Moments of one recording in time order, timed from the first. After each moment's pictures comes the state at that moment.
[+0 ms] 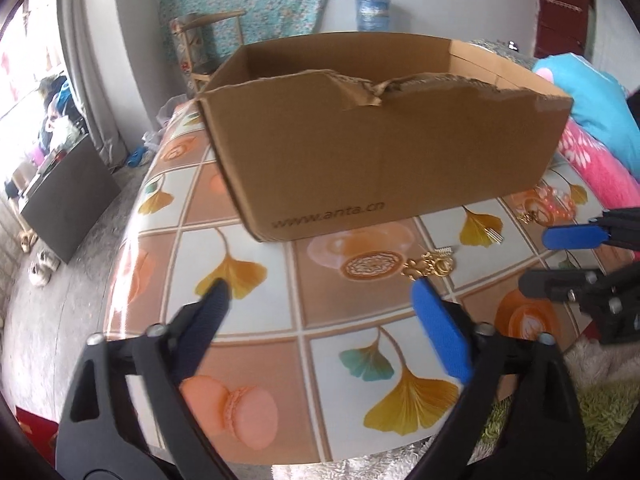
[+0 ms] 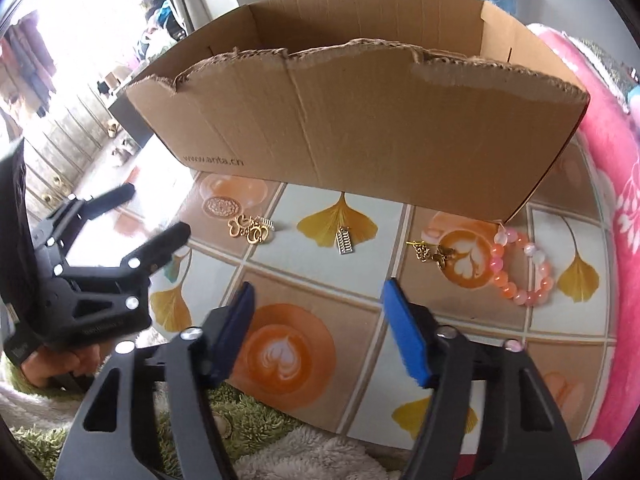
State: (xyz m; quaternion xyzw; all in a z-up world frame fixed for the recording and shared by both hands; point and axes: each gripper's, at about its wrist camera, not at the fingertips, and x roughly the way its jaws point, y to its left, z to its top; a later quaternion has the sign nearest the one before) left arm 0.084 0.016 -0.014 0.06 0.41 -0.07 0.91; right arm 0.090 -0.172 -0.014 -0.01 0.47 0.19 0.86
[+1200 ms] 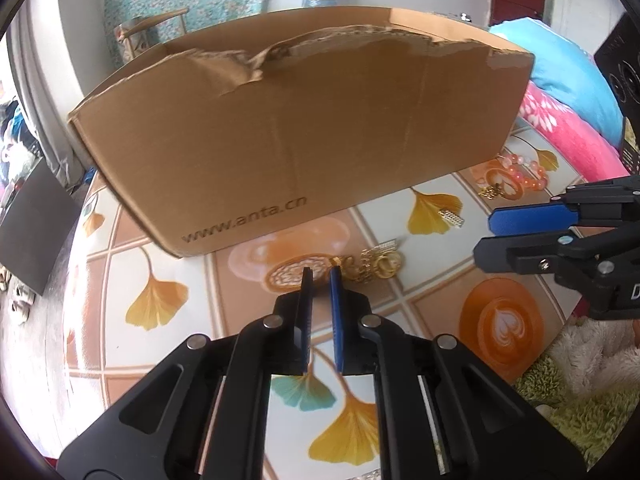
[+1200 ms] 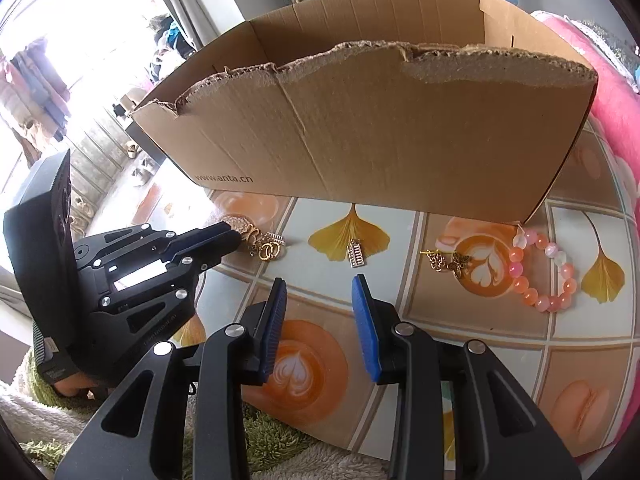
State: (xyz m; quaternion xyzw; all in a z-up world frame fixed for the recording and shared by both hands) left arm 0.098 -0.014 -0.032 0.09 0.43 -0.15 0.88; right arm 0.098 -0.173 -0.020 0.03 0.46 0.23 0.86
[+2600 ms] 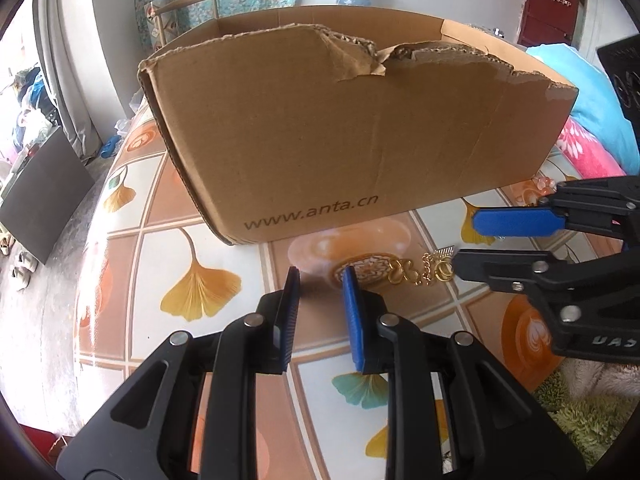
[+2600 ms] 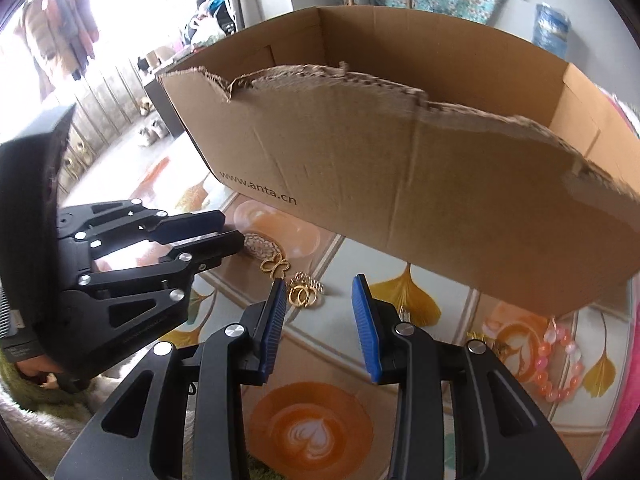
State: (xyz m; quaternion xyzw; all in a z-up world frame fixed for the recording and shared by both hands) left arm 0.109 0.016 -0.033 0.05 0.44 -0.11 0.89; right arm 0.119 -0.113 -0.014 -0.09 0.43 0.26 0.86
